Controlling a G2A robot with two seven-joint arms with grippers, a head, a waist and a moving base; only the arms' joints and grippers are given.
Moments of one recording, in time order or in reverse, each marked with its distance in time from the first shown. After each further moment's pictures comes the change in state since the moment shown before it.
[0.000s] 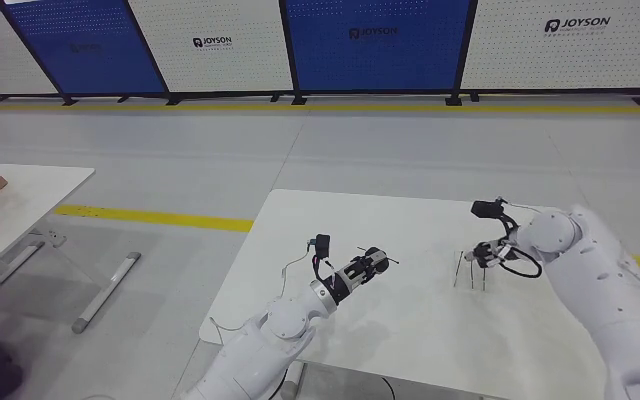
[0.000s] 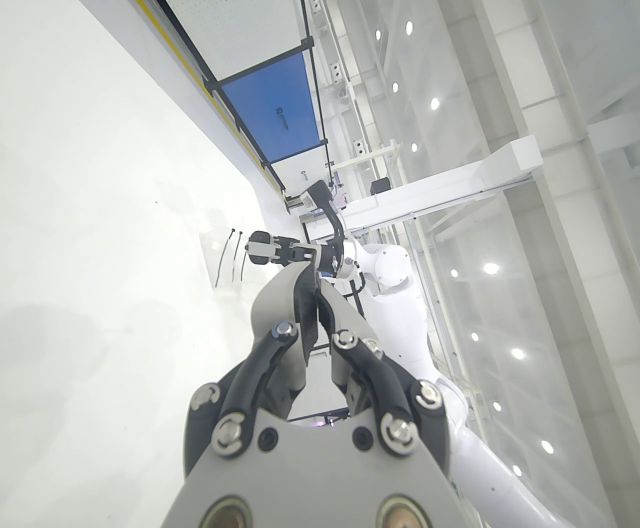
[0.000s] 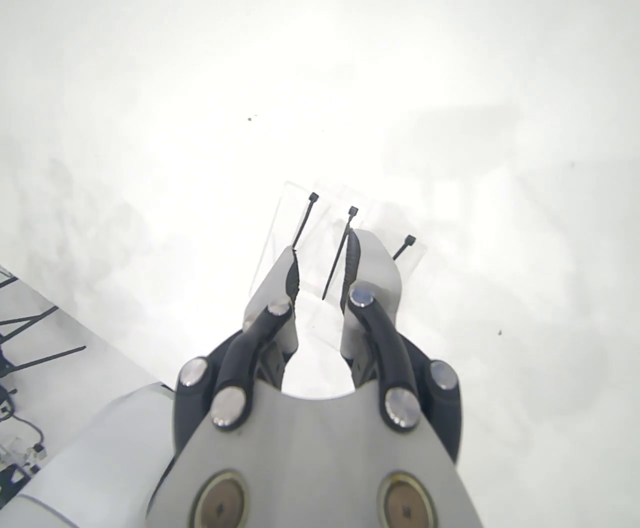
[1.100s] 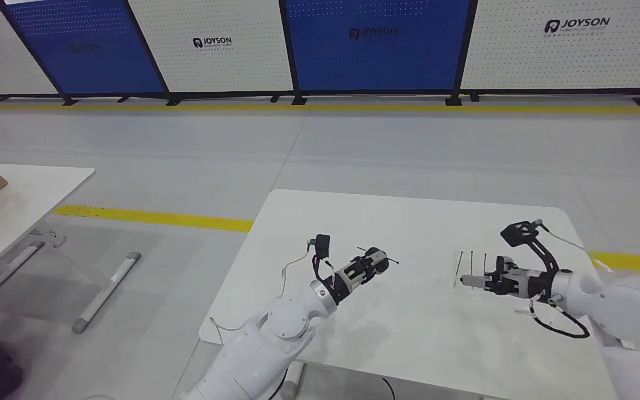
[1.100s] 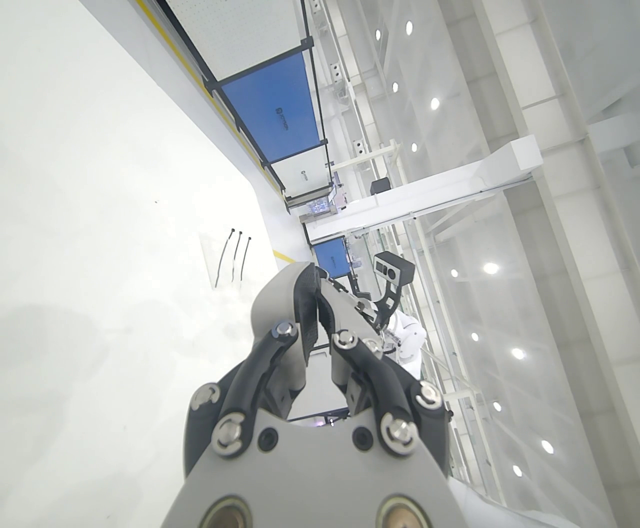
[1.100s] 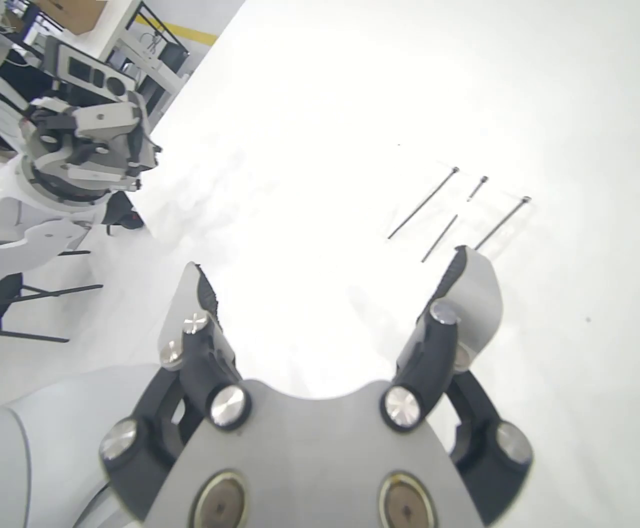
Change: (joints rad) left arm 0.000 0.000 0.000 0.000 0.000 0.000 0.000; right arm -0.605 0.242 0.426 -0.874 0.167 -0.047 -0.044
